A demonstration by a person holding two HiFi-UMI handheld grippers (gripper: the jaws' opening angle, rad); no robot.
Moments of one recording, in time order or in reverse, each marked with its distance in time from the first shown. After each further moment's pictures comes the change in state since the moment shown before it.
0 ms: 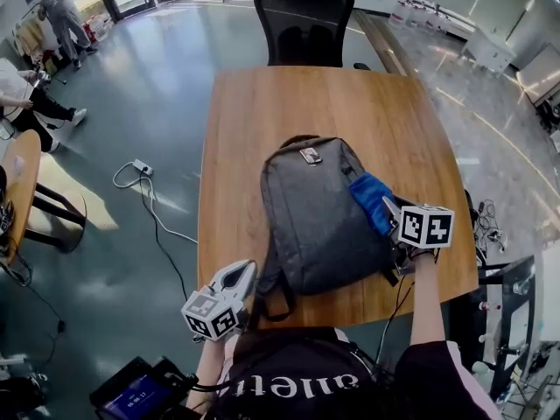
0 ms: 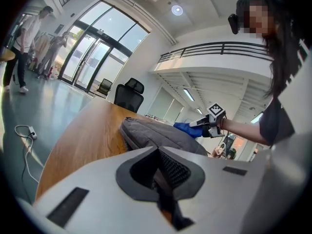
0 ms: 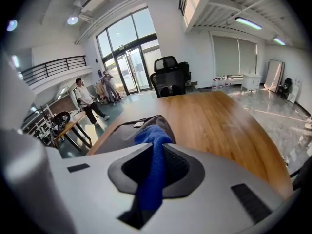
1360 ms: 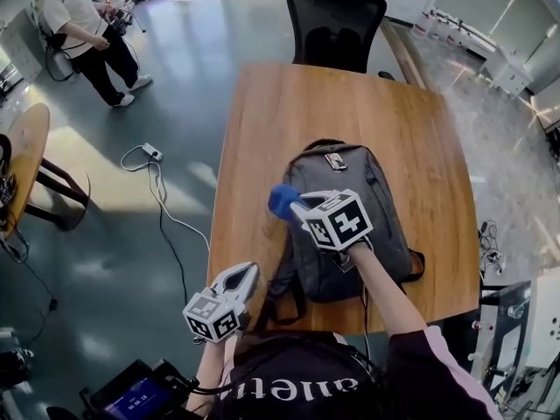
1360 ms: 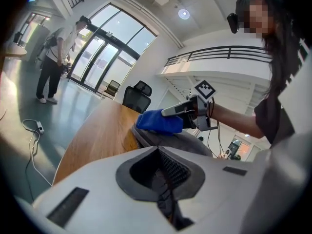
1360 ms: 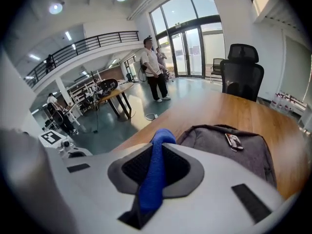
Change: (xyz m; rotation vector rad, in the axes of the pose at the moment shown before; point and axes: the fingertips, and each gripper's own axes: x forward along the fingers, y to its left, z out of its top) left arm -0.023 0.036 0.002 -0.060 -0.034 0.057; right arm 0.104 0.271 0.000 -0.475 0.194 0.410
